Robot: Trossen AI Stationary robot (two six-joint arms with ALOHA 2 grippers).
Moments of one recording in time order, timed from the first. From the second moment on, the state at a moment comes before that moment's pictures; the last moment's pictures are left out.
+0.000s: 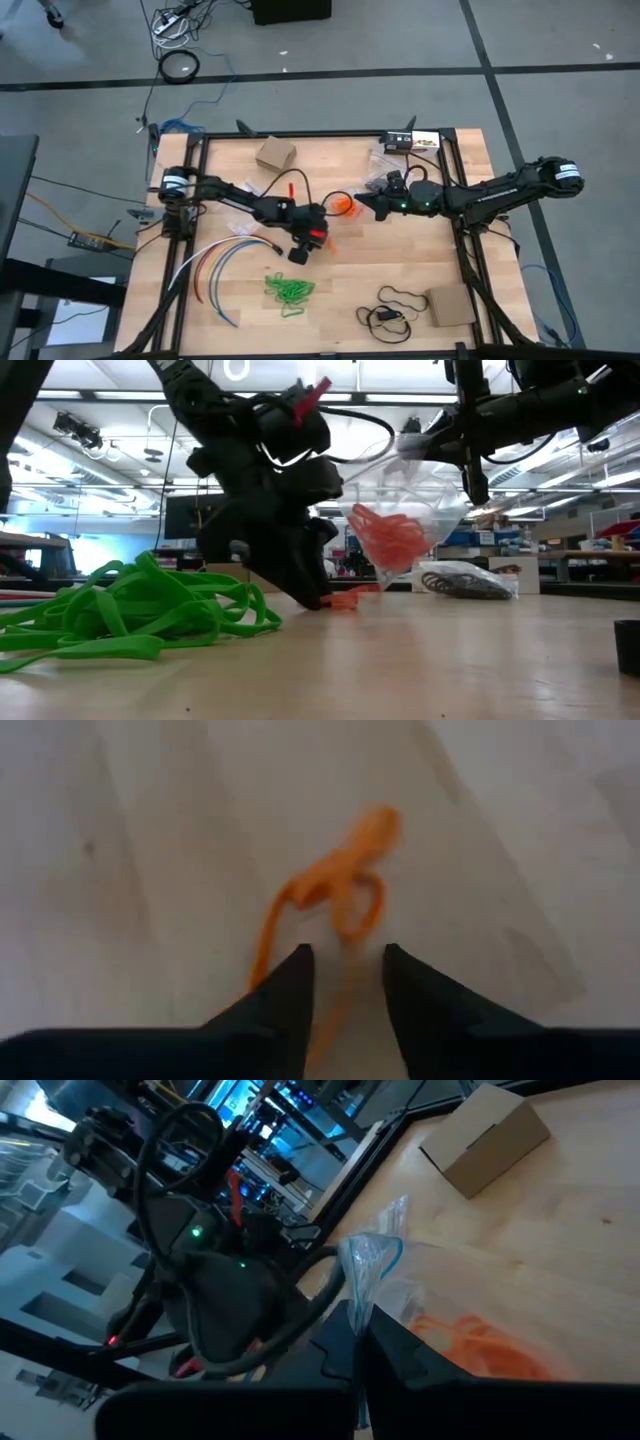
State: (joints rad) left arm -0.01 1.93 1.04 -0.09 0.13 0.34; right arm 0.04 1.13 0.42 0.54 0.29 0.92
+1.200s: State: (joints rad) left arm -0.01 1.91 1.94 -0.89 0.23 0.44; right arm 0.04 1.13 0.42 0.56 0.29 0.88
